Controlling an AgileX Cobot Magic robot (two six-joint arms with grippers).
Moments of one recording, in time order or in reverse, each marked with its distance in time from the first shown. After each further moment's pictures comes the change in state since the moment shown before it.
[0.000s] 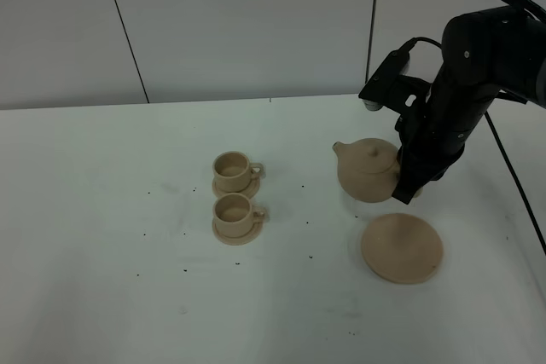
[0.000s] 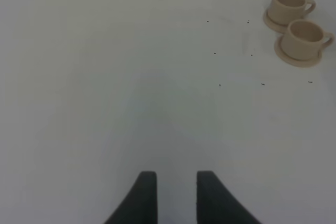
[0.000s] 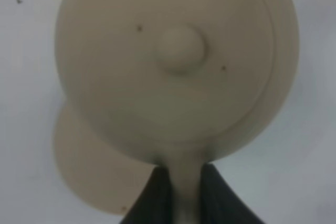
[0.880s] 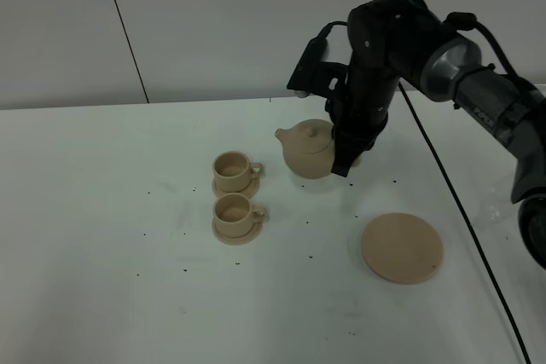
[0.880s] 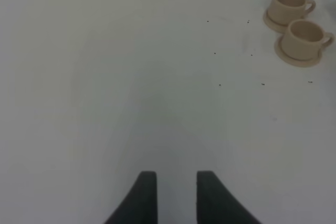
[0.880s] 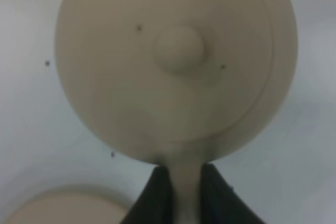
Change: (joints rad) left arm 0.000 0.000 0.000 0.000 0.000 0.000; right arm 0.109 0.379 -0.609 -0.081 0.206 -0.044
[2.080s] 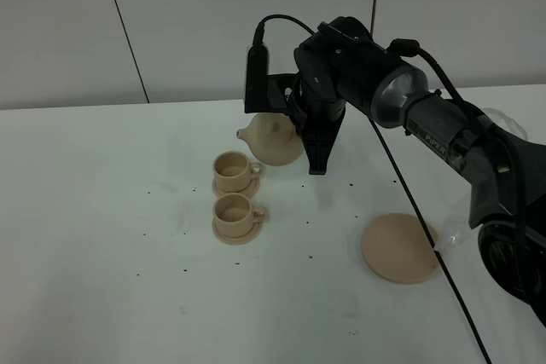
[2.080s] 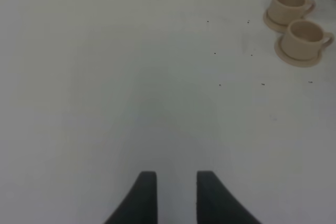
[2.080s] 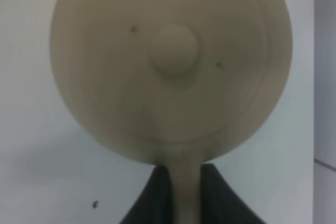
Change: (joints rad) left arm 0.000 0.000 0.000 0.000 0.000 0.000; right arm 0.109 0.050 -0.043 -0.213 -0.217 -0.149
